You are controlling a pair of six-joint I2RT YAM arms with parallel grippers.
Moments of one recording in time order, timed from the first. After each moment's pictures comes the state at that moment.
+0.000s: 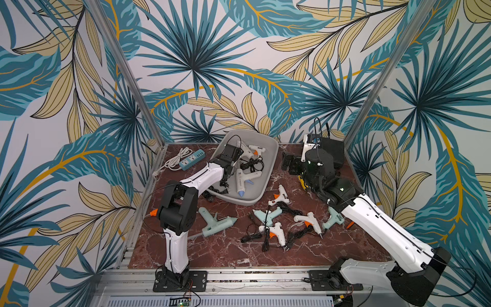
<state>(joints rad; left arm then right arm) -0.41 1.98 1.52 -0.45 -0.47 0.44 0.62 1.24 1.30 -0.42 0.50 0.37</state>
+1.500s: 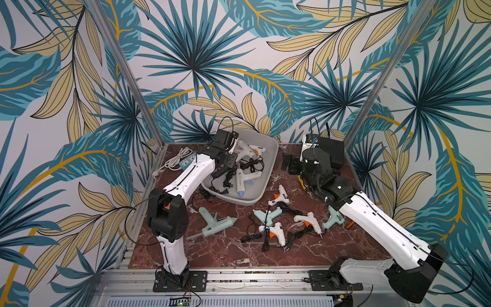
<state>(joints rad) -0.37 1.86 1.70 -0.68 -0.10 0.08 0.62 1.27 1.32 -0.45 0.53 0.37</state>
